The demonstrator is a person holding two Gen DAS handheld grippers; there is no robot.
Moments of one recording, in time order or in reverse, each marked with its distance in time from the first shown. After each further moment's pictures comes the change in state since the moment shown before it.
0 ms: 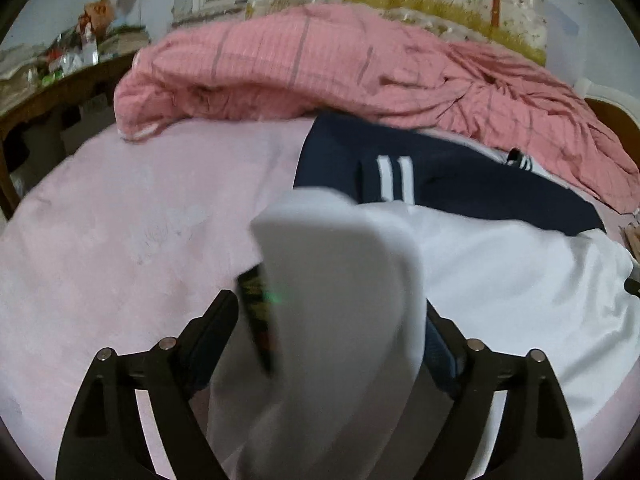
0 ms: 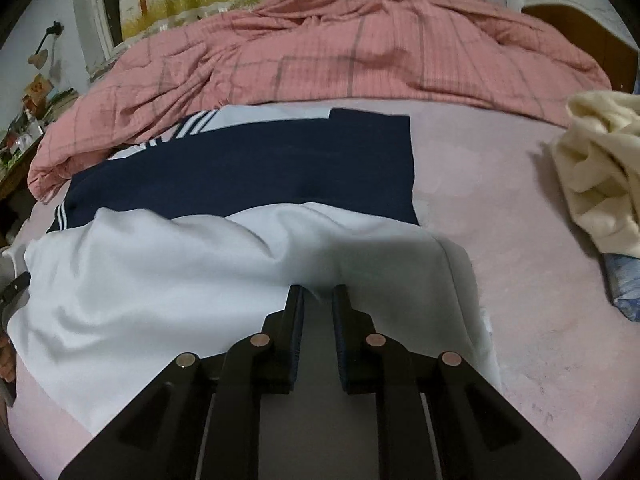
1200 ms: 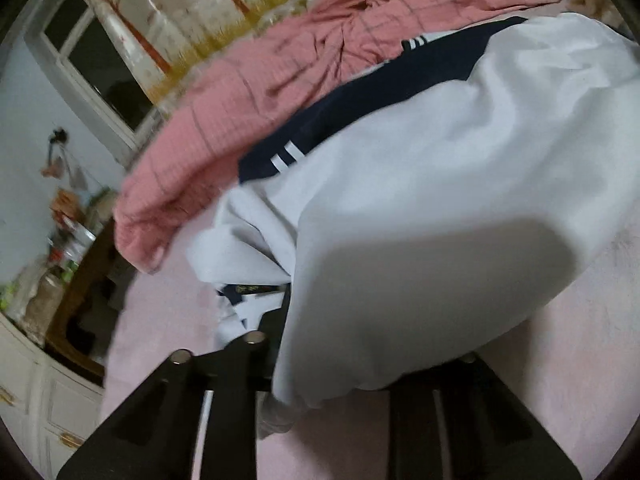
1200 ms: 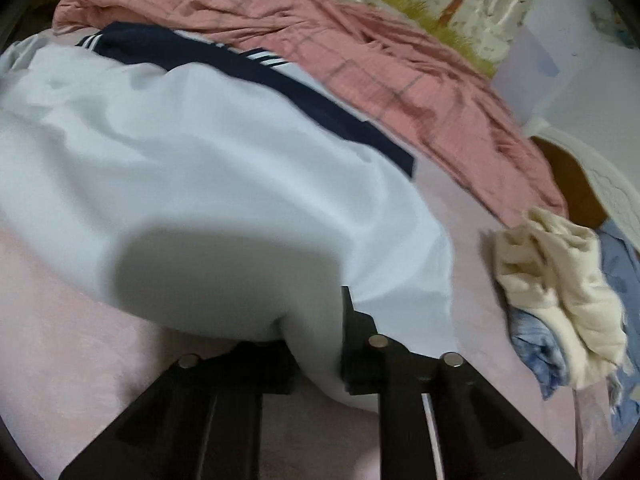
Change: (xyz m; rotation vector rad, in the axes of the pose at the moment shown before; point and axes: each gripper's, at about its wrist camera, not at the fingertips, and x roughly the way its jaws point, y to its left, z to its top) left arm -0.024 -0.091 -0.063 0.679 -0.052 0.235; right arm -0.031 0.077 -0.061 -0.449 -0.027 -0.337
